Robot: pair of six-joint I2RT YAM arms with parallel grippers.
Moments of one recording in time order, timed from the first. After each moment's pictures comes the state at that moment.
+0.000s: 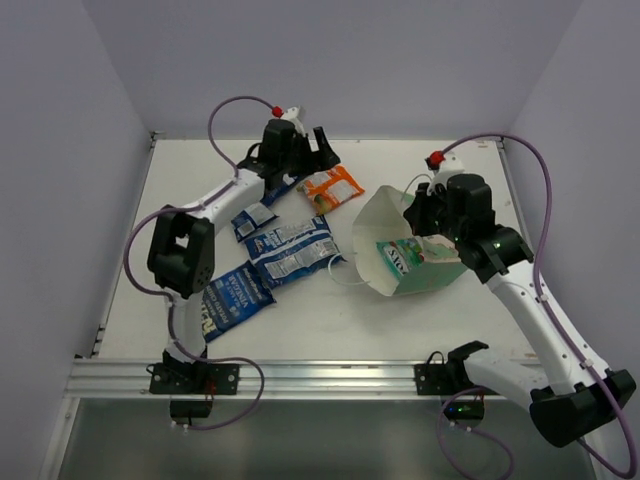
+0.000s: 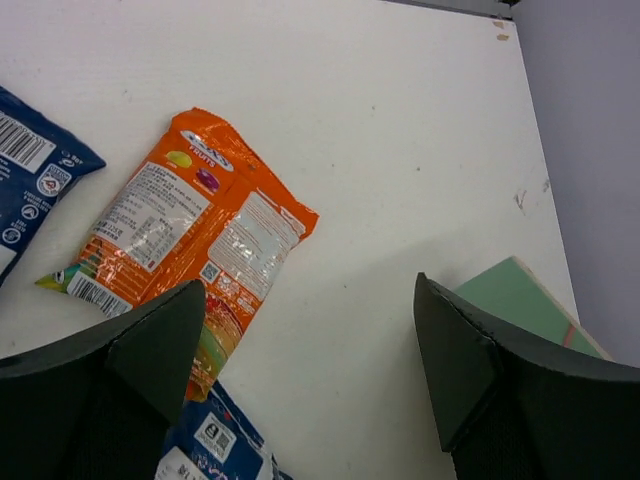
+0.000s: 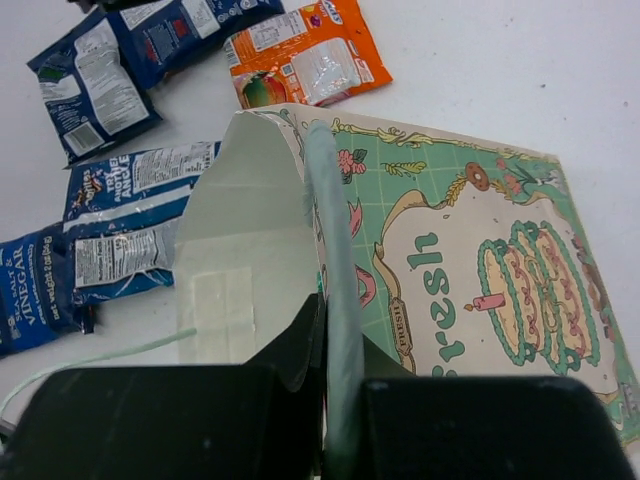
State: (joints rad) left arm -0.43 2.03 1.65 -0.09 0.20 -0.59; right arm 0.38 1.03 1.10 -0.58 -0.01 0.24
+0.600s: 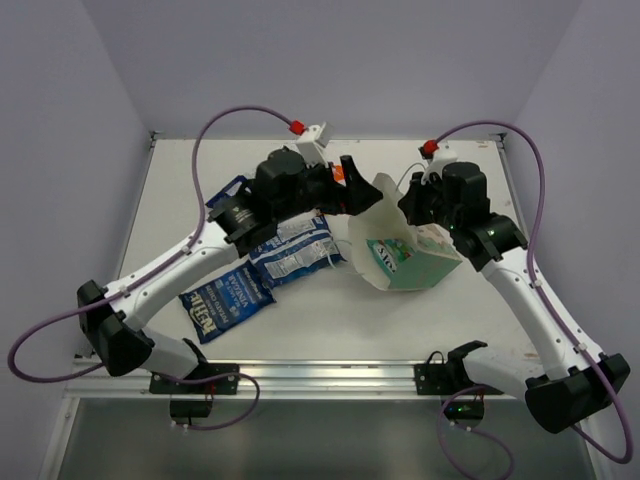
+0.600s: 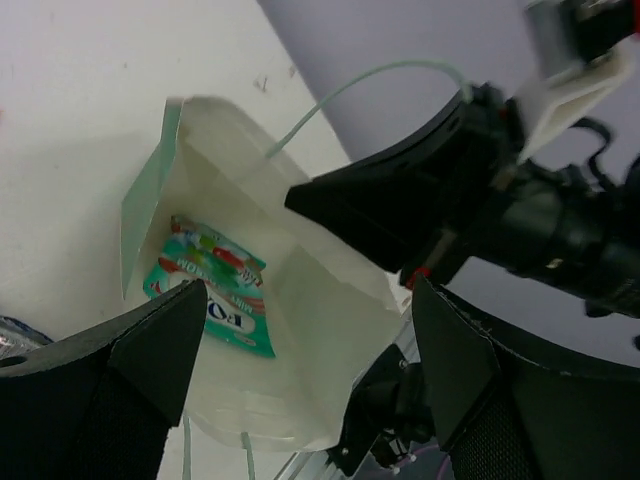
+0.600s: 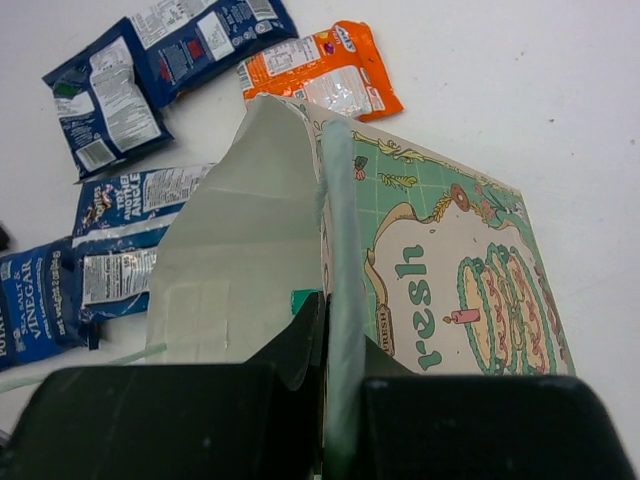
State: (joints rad) left arm -0.81 1.41 1.43 -0.21 0.11 -0.68; right arm 0.38 1.11 1.17 -0.56 -0.05 0.21
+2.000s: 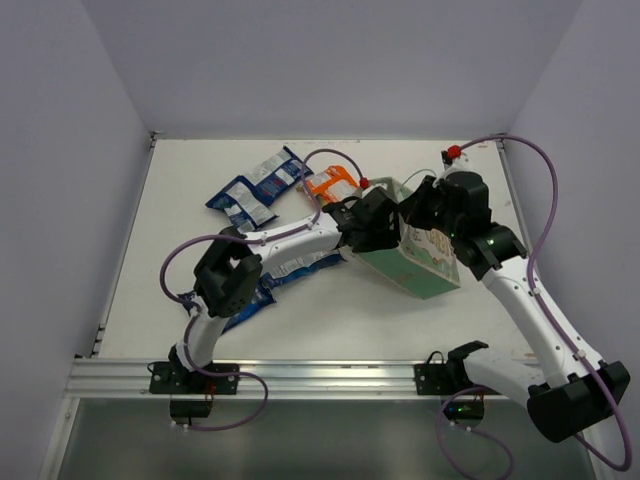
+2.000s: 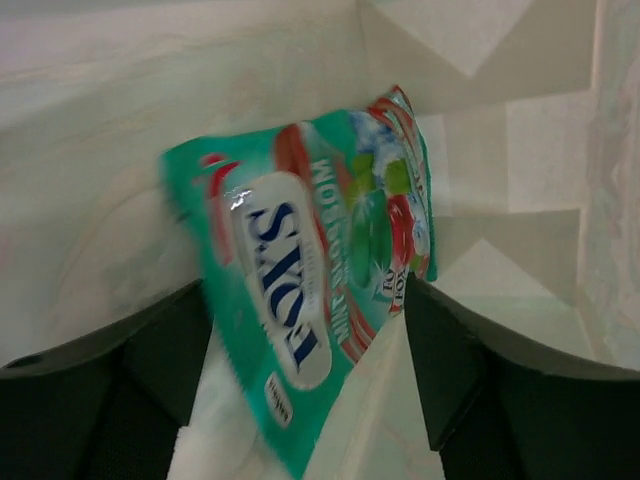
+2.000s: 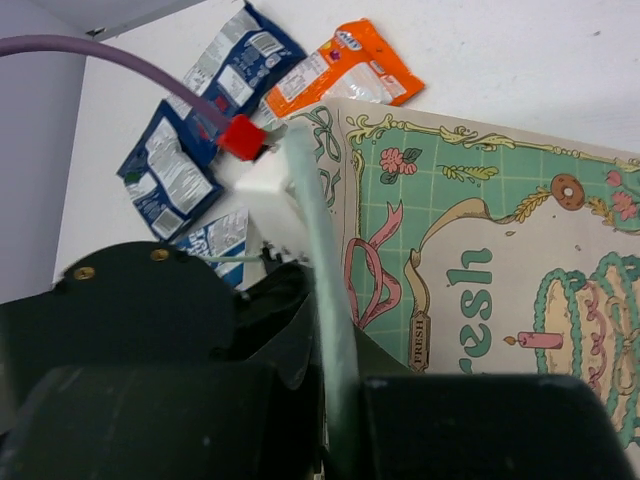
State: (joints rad) left arm -0.94 2.09 1.74 -0.51 -0.06 -0.84; right arm 0.37 1.06 1.07 -0.47 0.00 0.57
